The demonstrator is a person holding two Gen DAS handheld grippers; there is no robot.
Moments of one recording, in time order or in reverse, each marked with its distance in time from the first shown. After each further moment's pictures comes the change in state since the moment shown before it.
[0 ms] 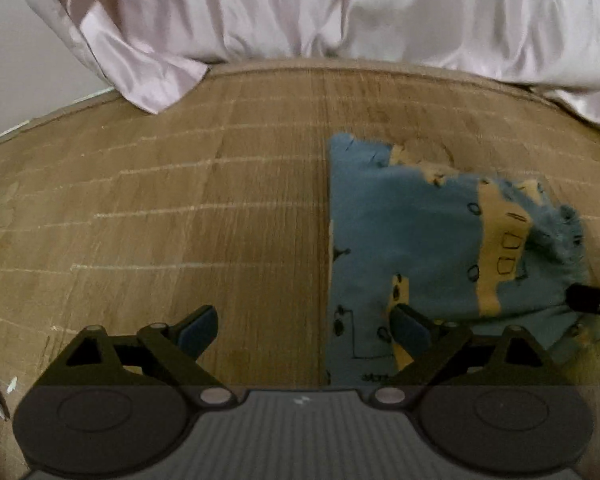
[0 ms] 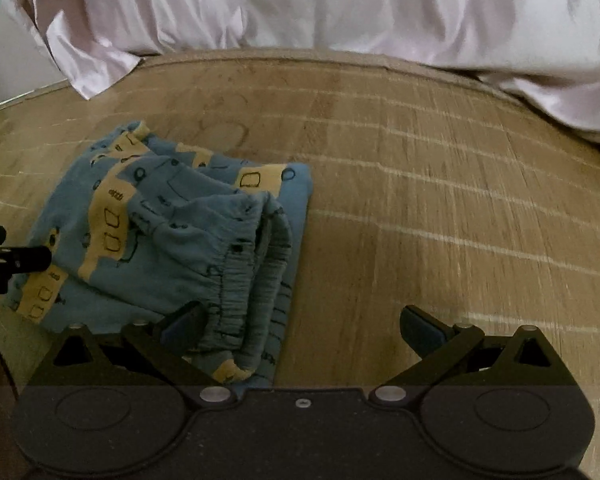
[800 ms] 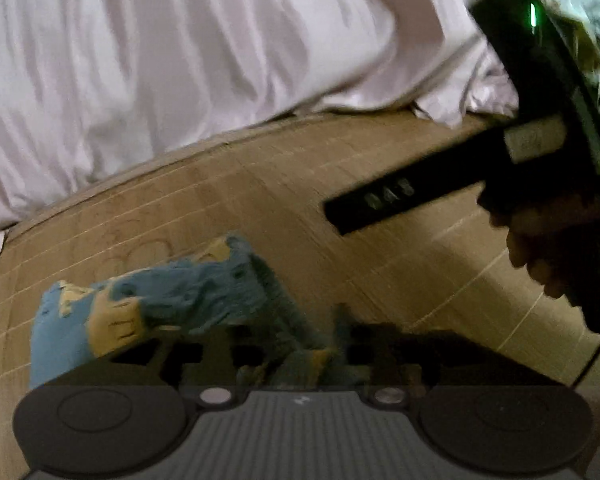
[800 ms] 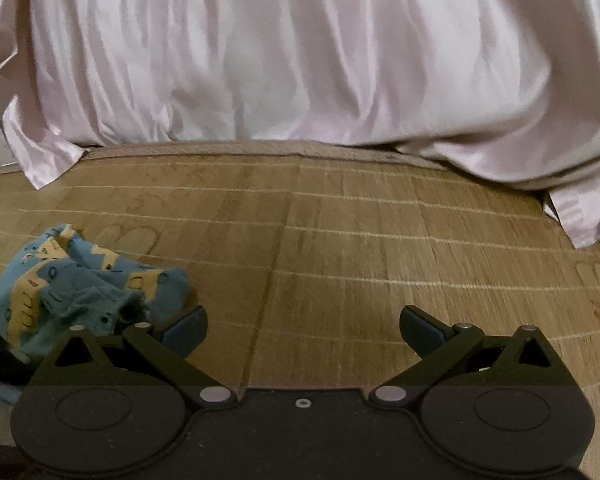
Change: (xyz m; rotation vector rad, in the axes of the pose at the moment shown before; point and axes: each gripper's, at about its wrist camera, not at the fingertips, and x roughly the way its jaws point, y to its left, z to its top) left arm -0.033 -0.159 -0.007 0.422 -0.264 -0.329; right arm -0.016 -0.068 0.025 0.079 -0.244 -0.105
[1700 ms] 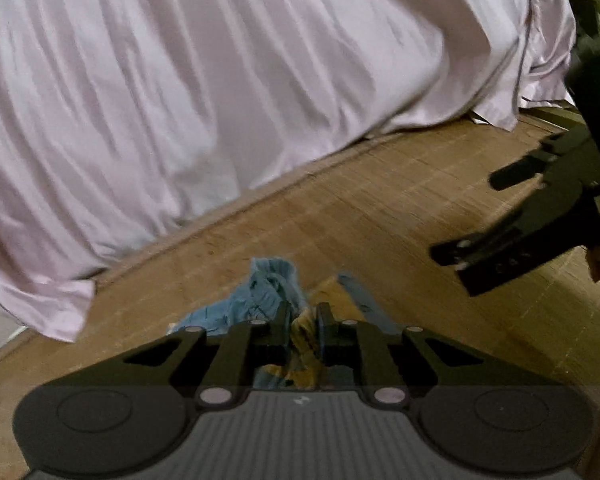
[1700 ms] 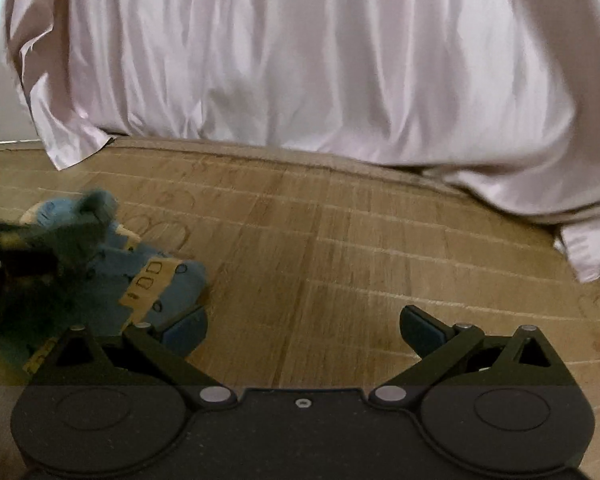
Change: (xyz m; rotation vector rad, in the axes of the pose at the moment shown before) left arm -0.023 0.031 0.019 0.131 -0.016 0.208; right arm -0.011 0.027 -0.004 -0.106 -0.036 0.028
